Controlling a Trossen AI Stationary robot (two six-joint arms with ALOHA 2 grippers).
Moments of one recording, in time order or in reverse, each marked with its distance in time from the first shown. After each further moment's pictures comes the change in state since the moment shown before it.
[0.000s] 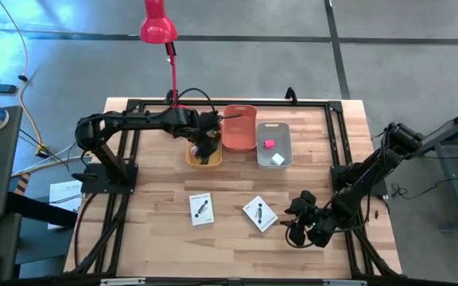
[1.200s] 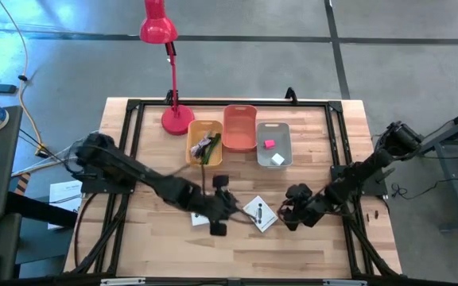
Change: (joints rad) left arm -0.691 0.071 0.000 0.634 -0.096 0.181; right arm -0.179 0.000 -0.243 0.314 -0.142 -0.006
